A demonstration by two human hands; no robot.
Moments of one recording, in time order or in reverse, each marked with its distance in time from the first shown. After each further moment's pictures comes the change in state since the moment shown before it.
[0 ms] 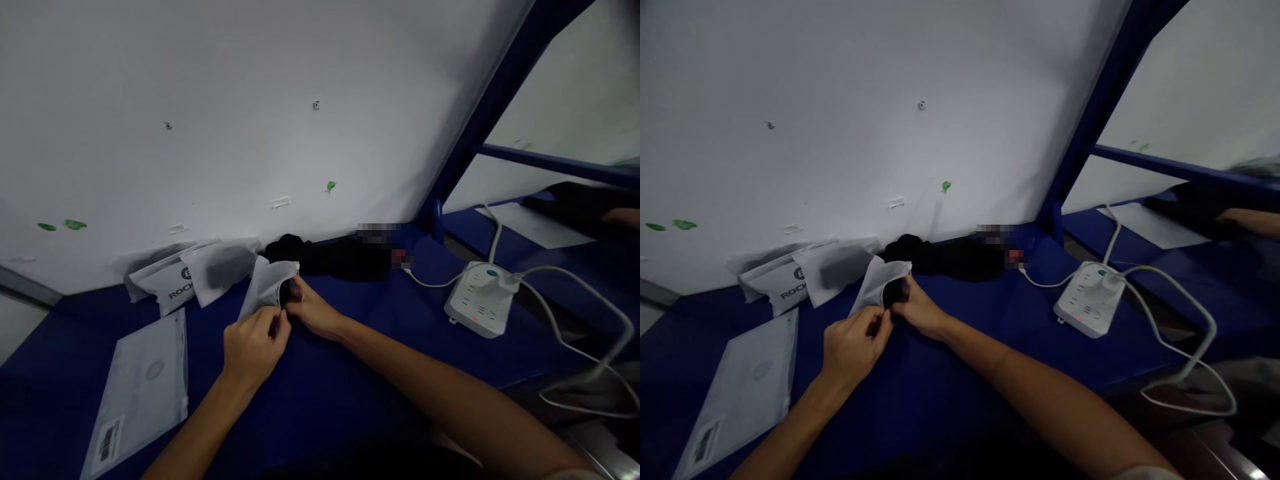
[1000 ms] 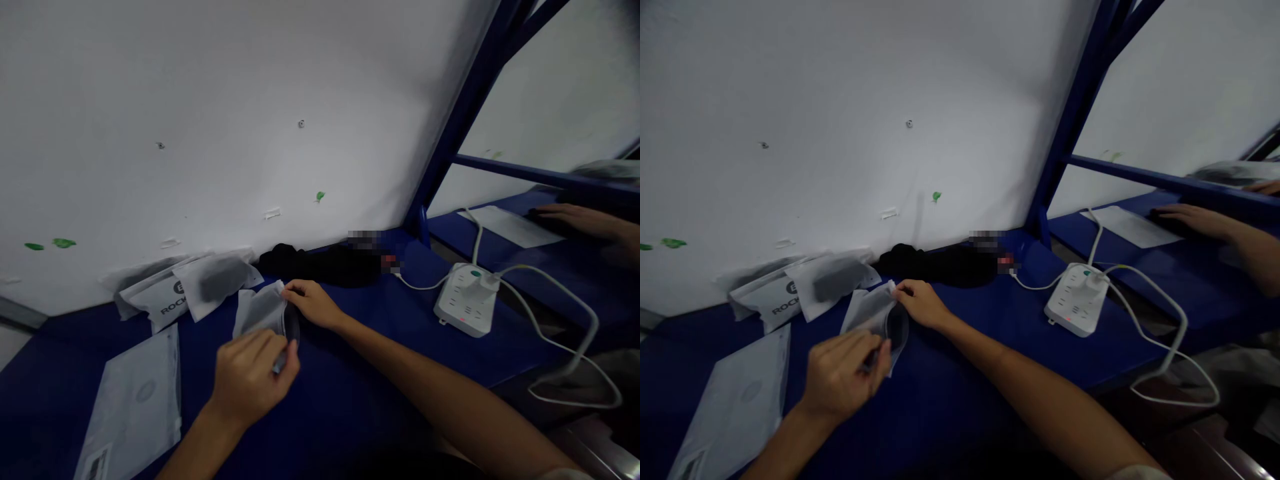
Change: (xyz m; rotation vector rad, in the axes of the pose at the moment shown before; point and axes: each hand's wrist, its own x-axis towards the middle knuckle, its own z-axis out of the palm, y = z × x) left_hand 0.014 0.019 -0.036 -0.142 -0.036 0.247; right_hand 0.010 -0.023 -0.029 -0.800 0.157 -0.184
